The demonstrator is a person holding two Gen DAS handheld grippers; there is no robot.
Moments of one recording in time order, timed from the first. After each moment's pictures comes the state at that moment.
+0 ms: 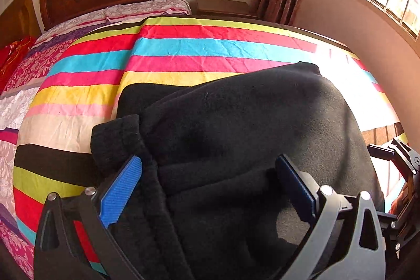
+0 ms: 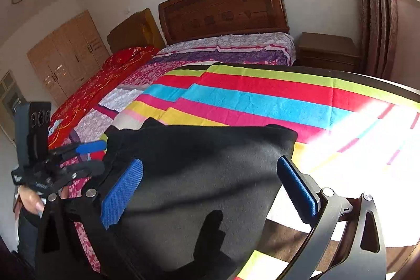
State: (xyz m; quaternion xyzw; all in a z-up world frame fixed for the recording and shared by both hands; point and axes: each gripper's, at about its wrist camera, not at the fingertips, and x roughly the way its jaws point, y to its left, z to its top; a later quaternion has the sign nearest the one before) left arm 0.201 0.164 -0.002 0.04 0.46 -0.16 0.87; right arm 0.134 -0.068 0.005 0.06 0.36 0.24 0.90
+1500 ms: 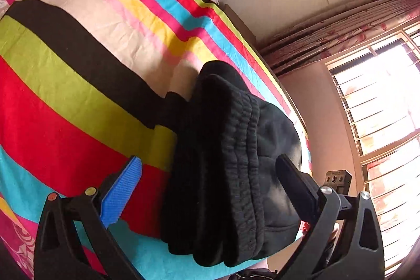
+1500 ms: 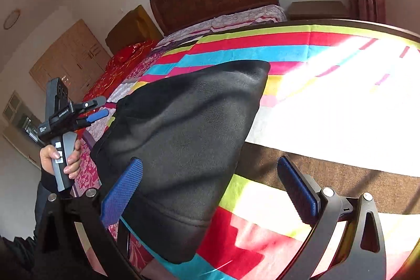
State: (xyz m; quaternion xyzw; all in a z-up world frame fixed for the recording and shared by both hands) left arm 0.178 0.323 -0.027 -0.34 0.49 -0.20 0.77; right arm 0.127 -0.204 -0.048 0.17 0.41 0.24 0.86
